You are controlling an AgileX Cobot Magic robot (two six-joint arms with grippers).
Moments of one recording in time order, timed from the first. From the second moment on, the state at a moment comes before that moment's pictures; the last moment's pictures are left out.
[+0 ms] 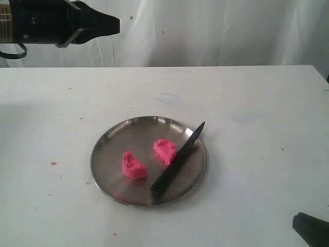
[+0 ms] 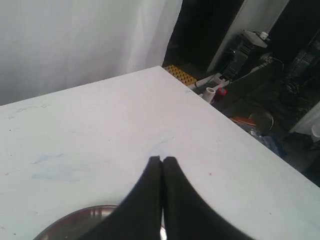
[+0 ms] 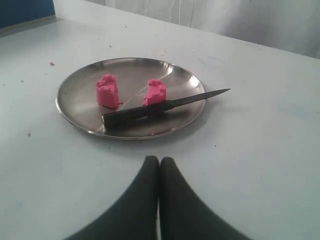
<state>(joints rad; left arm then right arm) -0.16 1.42 -1.11 1.67 -0.68 -1.83 0.52 0.01 -0.01 0.27 0.36 -0.26</state>
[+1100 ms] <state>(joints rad) -0.16 1.42 -1.11 1.67 -0.68 -1.83 0.52 0.01 -0.01 0.19 0.34 -0.13</state>
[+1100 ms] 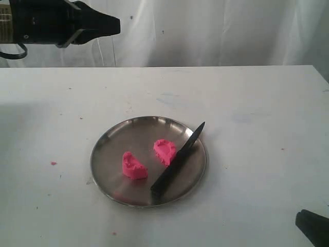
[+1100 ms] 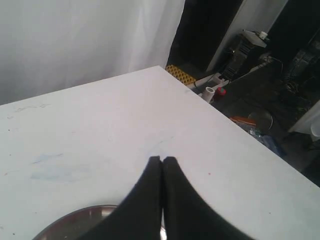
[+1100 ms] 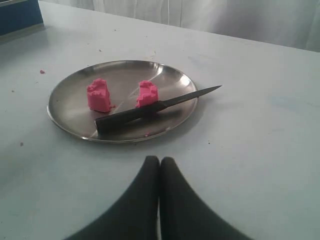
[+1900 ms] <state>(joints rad) -0.29 1.33 -1.06 1.06 -0.26 -1.83 0.52 0.01 -0.01 0.19 0.34 -0.13</state>
